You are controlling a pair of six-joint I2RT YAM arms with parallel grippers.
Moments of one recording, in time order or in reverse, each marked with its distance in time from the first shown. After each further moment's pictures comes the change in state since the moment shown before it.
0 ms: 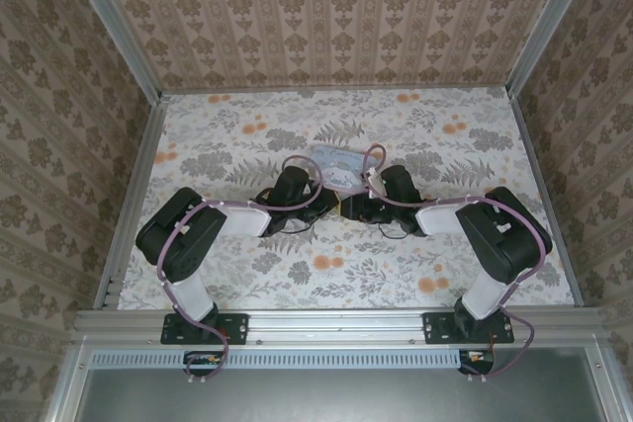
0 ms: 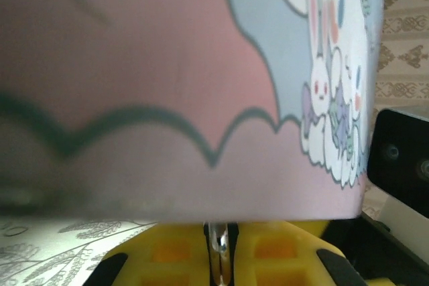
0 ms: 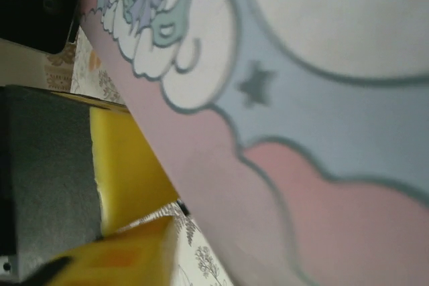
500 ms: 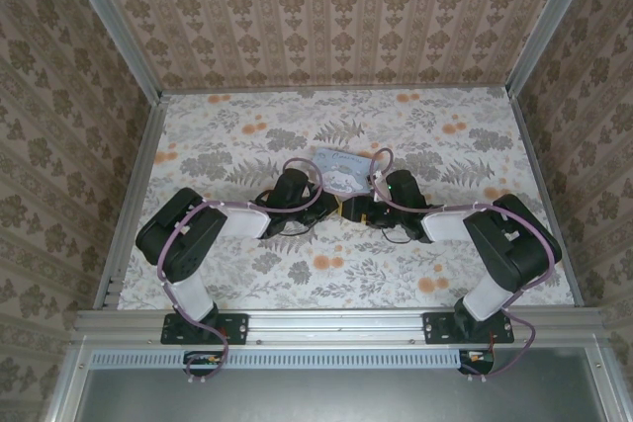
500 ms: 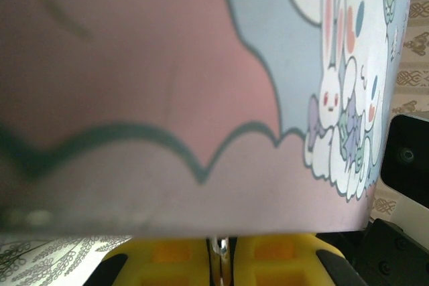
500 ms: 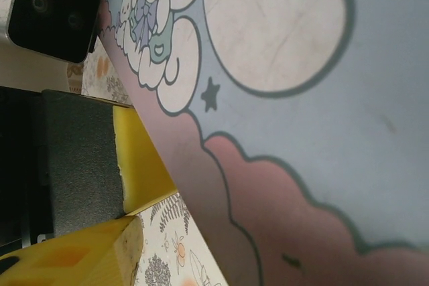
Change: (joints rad) left arm -0.001 0.000 -0.020 0.014 0.034 0.002; right arm -0.001 -0.064 -0.062 0.024 0.024 0.066
